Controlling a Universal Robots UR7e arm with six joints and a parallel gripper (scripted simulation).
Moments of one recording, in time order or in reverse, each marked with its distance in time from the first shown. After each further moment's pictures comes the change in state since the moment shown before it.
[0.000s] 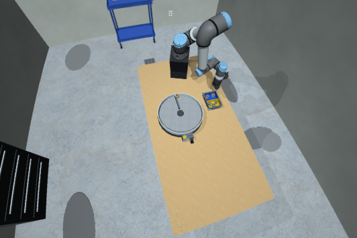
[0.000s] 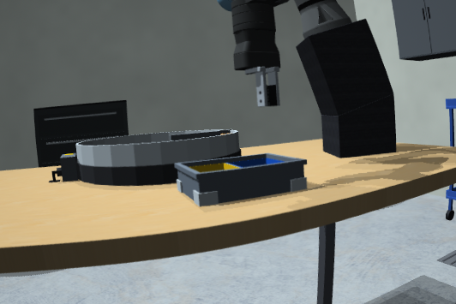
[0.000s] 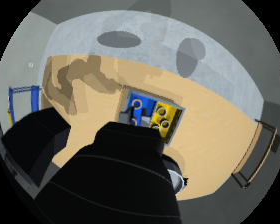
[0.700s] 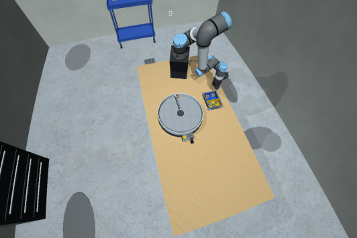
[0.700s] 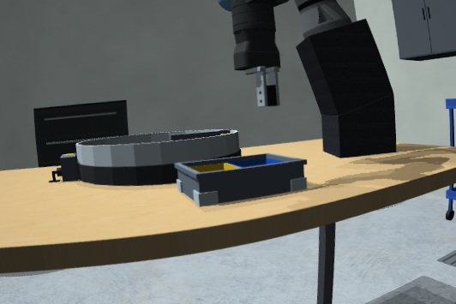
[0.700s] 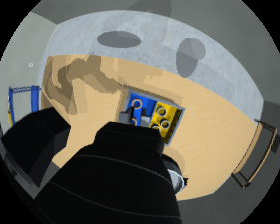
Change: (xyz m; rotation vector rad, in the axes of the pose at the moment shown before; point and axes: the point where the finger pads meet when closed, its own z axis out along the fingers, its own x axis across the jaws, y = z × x) arm 0.000 0.000 0.000 0.000 0.000 0.000
